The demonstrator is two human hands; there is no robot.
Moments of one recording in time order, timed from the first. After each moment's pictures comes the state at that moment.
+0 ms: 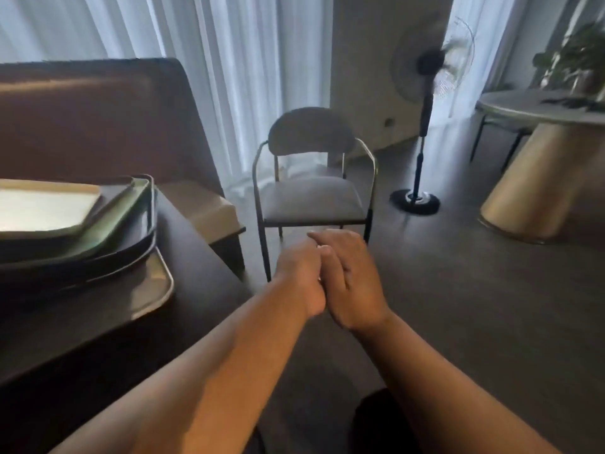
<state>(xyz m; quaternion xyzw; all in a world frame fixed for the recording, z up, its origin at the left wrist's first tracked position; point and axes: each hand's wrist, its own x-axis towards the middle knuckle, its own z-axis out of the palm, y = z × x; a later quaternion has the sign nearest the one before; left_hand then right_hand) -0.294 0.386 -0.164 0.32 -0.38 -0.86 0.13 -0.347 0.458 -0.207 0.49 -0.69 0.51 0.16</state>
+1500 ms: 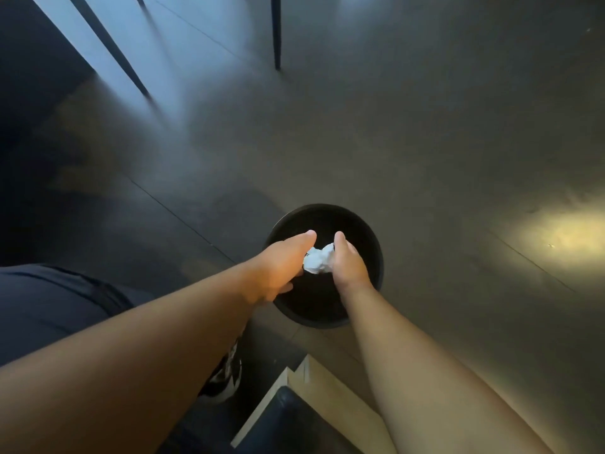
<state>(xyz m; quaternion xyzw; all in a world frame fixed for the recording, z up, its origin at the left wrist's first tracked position) -0.337 0.496 -0.499 0.39 -0.57 -0.63 -0.34 -0.376 0.629 -0.557 -0.23 -0.75 0.51 -0.35</state>
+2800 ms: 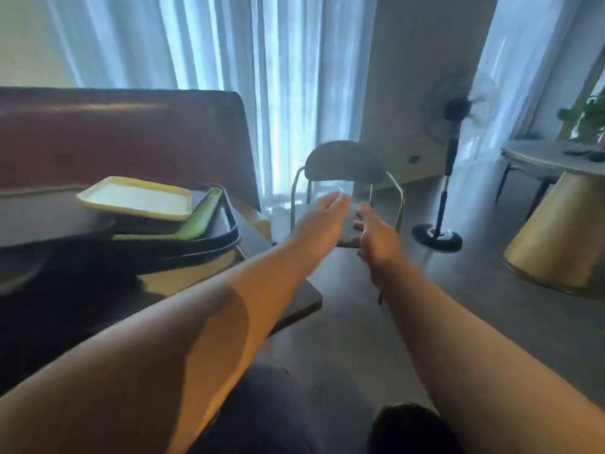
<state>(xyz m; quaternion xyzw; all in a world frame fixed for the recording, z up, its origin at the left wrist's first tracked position) -0.209 0.367 -0.085 0.21 -0.73 -0.60 0.26 -0.295 0.437 -0.117 0.20 -0.70 0.66 -0.17</state>
